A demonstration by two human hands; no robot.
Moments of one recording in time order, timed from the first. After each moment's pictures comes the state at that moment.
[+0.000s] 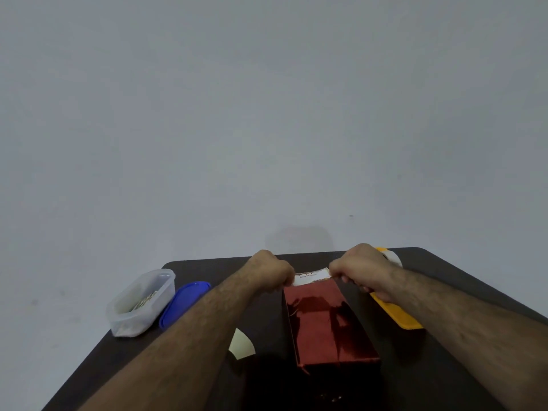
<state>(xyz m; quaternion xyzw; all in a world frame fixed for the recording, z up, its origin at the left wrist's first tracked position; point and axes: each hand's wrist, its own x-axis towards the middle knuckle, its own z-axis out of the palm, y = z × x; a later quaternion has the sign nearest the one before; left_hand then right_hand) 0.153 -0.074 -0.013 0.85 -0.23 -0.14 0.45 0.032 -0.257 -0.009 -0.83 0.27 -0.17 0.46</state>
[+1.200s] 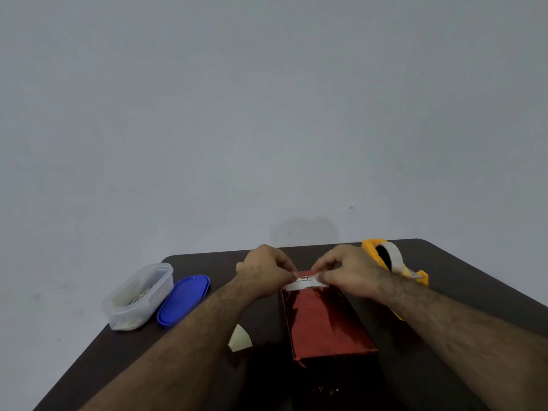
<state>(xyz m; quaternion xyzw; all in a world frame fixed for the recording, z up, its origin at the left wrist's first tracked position) 0.152 -0.079 -0.031 0.89 -0.31 -0.01 0.32 0.041 -0.263 -0.035 -0.93 0.12 -0.16 0.30</state>
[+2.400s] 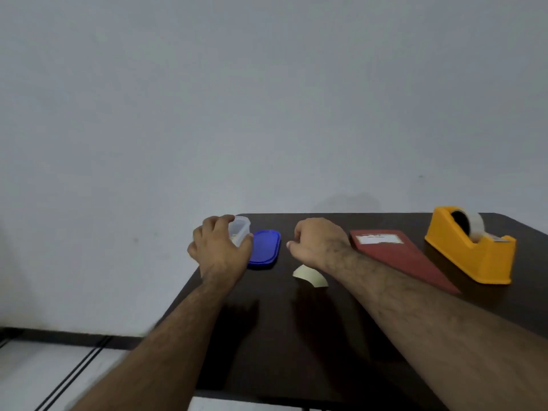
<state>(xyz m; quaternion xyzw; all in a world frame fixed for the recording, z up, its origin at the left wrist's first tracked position) 0.176 0.123 -0.091 0.88 -0.06 0.30 0.35 0.094 -0.056 -0.037 -0.98 0.13 -0.13 0.08</state>
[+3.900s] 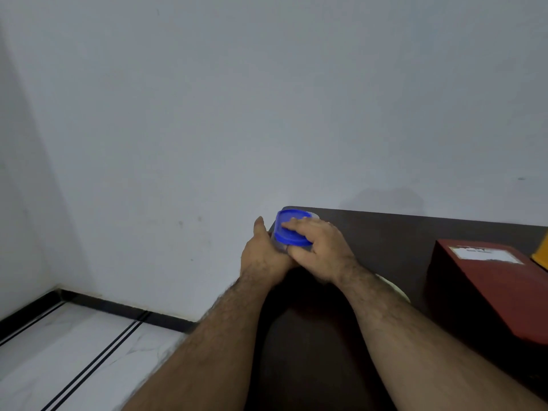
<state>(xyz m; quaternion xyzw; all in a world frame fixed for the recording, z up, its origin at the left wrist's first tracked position) 0.220 0.164 -0.114 0.87 -0.06 0.08 0.48 0.211 0.011 -0.115 -0.92 -0.12 -0.26 0.26</state>
